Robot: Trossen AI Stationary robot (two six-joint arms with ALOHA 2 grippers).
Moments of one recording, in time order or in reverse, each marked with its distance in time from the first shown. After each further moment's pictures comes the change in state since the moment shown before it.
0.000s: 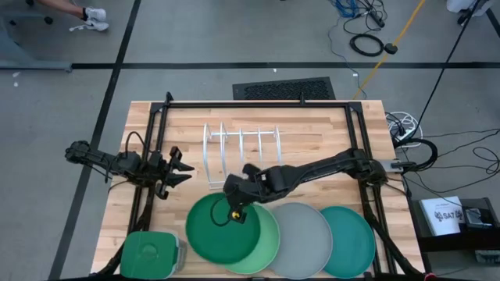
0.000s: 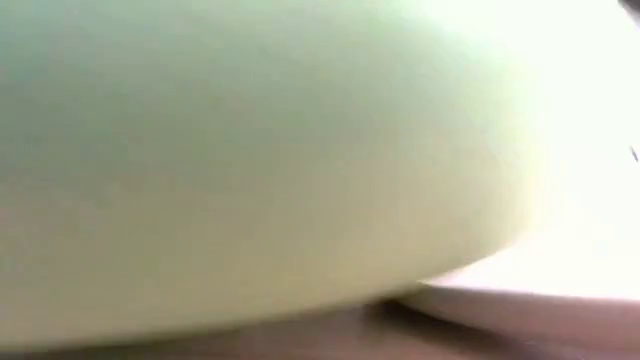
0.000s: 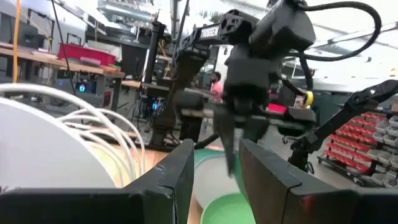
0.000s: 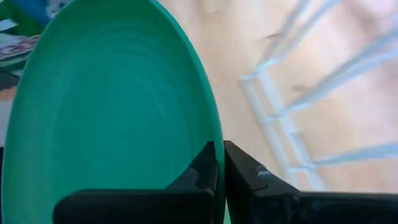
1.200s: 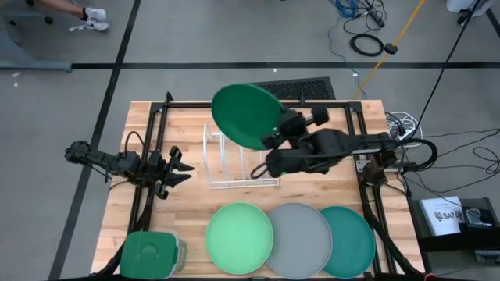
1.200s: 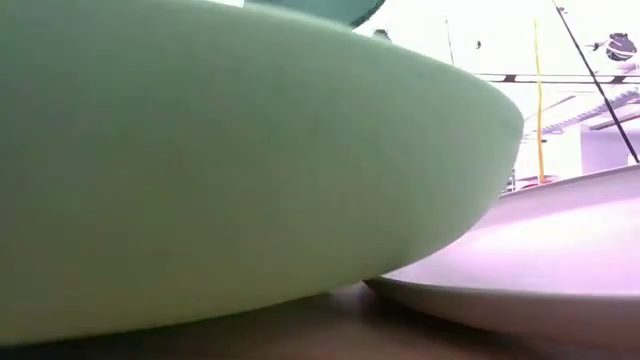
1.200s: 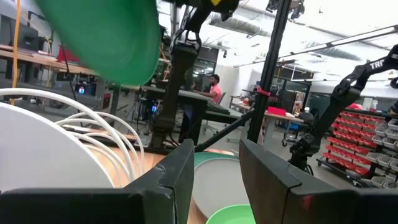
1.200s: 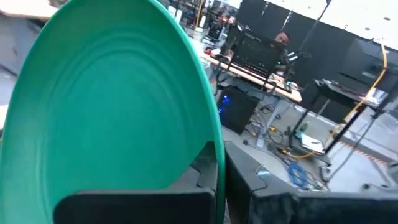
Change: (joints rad) left arm 0.000 0.000 0.000 0.006 0.000 0.000; right arm -0.026 -0.251 0.173 -0.570 1.131 0.274
